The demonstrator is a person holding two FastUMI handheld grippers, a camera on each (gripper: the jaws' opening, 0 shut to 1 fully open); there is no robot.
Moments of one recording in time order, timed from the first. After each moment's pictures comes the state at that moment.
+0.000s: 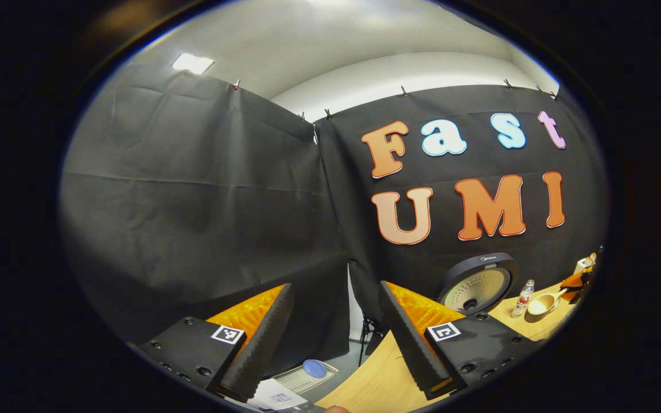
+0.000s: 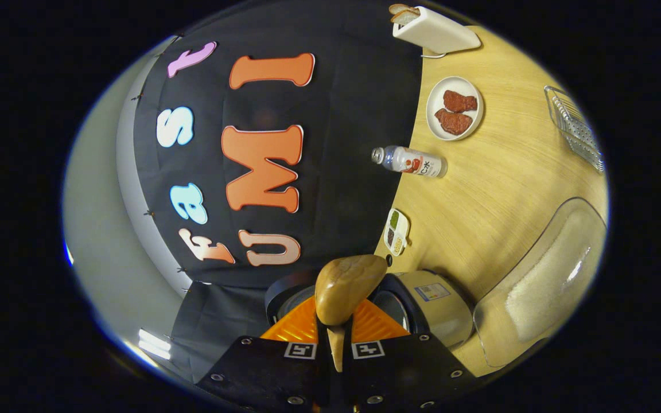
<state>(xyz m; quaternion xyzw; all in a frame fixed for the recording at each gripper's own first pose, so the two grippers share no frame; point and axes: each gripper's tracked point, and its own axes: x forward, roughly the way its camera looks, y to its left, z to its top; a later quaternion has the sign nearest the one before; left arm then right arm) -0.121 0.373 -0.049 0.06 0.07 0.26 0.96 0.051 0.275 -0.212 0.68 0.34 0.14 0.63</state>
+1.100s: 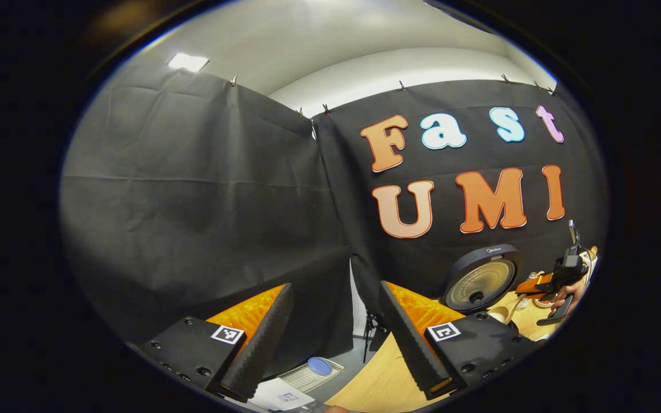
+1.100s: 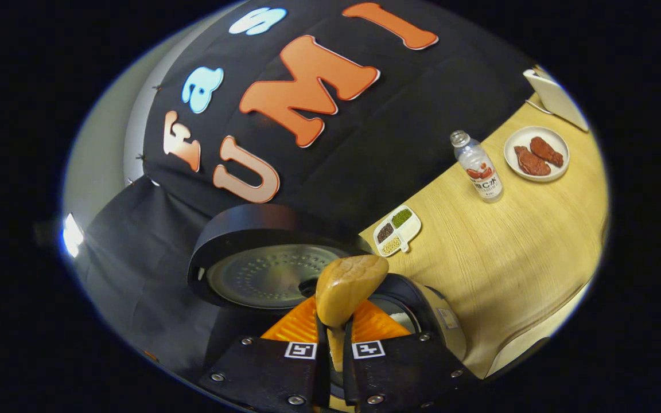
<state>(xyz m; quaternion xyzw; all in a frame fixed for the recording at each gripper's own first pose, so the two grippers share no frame) -0.125 0.388 -0.056 0.06 0.09 0.25 0.96 0.086 0.396 -0.219 0.41 0.36 0.21 0.81</state>
